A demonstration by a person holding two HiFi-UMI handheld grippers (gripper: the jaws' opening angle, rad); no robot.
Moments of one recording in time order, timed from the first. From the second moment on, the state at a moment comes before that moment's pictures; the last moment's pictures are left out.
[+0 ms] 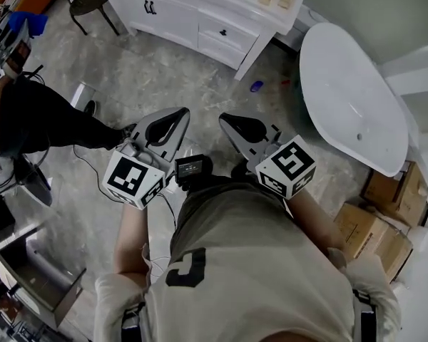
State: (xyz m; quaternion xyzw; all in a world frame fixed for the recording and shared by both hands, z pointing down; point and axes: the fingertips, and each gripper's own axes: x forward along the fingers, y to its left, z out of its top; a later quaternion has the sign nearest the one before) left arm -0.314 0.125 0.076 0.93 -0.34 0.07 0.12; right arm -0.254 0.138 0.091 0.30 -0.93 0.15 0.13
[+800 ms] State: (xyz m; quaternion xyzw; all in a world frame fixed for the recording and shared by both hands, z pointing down) left arm -0.169 0.154 0.061 0.95 -0.28 0.12 0.07; right arm -0.118 0.169 0.080 0.36 -0.92 0.14 0.10
